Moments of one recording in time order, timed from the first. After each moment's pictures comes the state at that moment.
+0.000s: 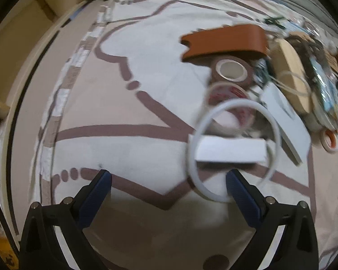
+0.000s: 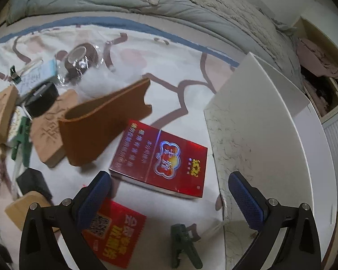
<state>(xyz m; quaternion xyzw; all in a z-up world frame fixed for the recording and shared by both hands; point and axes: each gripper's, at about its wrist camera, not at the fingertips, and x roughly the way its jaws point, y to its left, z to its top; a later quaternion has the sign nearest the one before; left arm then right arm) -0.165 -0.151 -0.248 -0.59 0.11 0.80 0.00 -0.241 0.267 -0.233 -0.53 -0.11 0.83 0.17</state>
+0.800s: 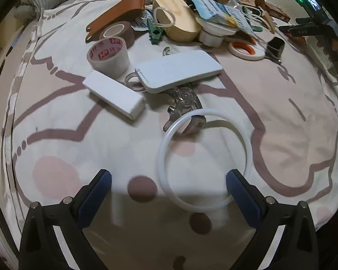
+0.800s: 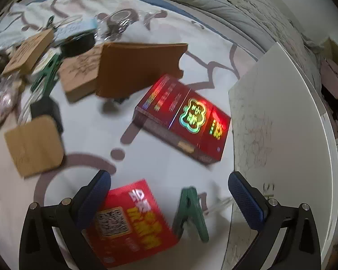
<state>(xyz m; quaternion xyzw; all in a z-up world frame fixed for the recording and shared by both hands) -0.088 -0.112 -0.245 -0.61 0.17 0.76 0.18 -0.198 0.257 -0.250 -0.55 -0.17 0.81 0.09</state>
